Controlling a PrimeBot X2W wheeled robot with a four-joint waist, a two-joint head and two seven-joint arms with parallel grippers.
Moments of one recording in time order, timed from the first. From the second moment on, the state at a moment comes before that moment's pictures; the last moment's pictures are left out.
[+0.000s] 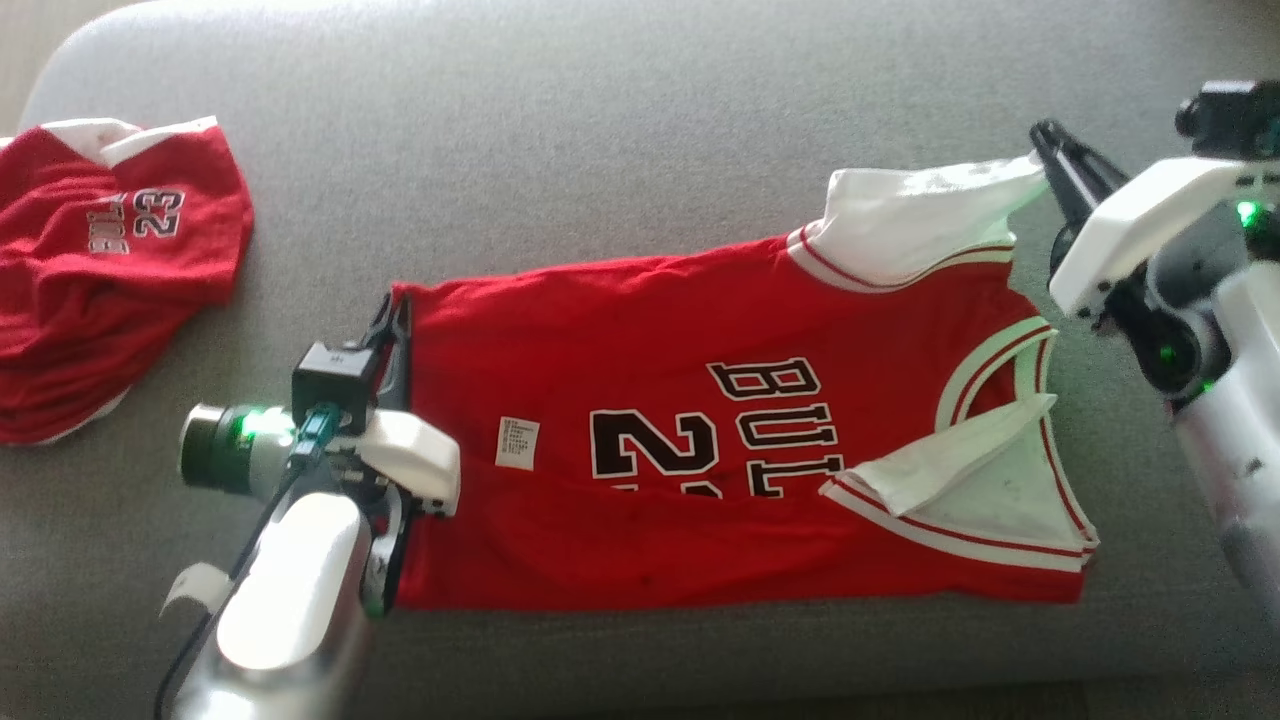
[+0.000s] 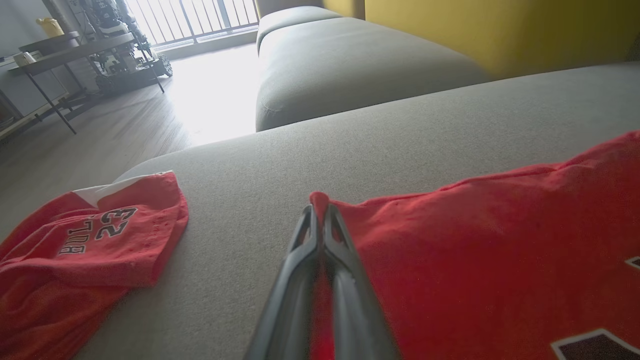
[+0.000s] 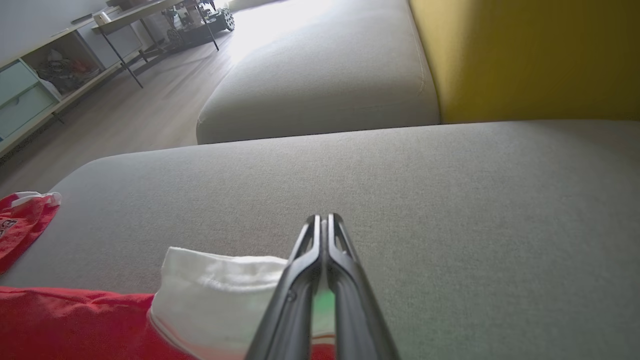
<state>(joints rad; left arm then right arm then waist) -0.42 0.13 -0.37 0.56 -0.13 0.13 -0.26 -0.77 -0.39 0.39 0.66 0.73 0.13 0.09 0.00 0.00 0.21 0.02</state>
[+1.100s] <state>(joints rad) -0.22 0.28 -0.48 0.49 -0.10 0.01 -0.22 -0.26 -0.41 0.08 0.16 0.70 0.13 0.67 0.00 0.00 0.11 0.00</state>
